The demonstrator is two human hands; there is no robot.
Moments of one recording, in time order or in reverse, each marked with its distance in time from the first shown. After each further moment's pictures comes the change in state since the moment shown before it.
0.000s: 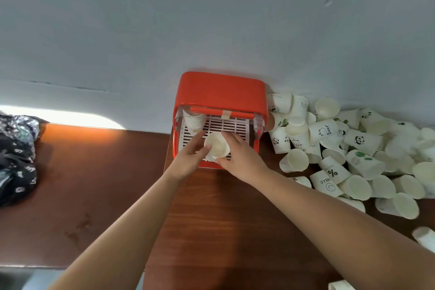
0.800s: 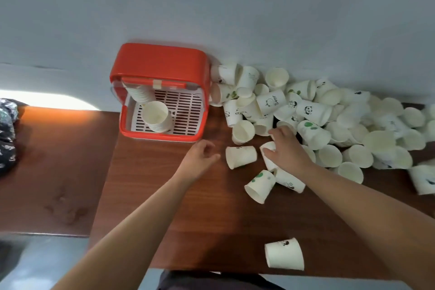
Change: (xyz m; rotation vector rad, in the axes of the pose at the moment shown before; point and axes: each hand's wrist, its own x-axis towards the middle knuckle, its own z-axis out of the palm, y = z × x) left_hand -0.031 0.032 0.212 0.270 0.058 -0.074; right_hand -0.135 0.247 -0.092 -0.179 -0.025 0.228
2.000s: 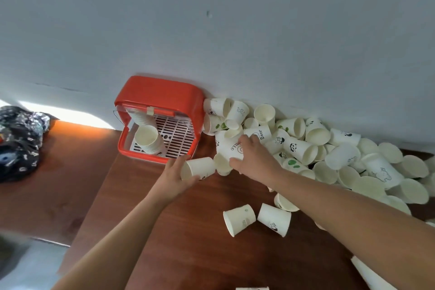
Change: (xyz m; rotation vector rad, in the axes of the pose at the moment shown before) left_hand -0.012 0.021 0.001 0.160 0.204 -0.011; right_hand 0.028 -0.032 -0.068 0.098 -0.021 -0.229
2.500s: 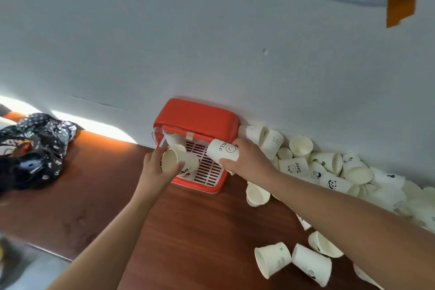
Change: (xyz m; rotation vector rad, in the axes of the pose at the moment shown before) left_hand 0.026 -0.048 -0.129 -0.250 0.392 -0.038; right_hand 0.078 -0.120 0.001 0.124 0.082 -0.098
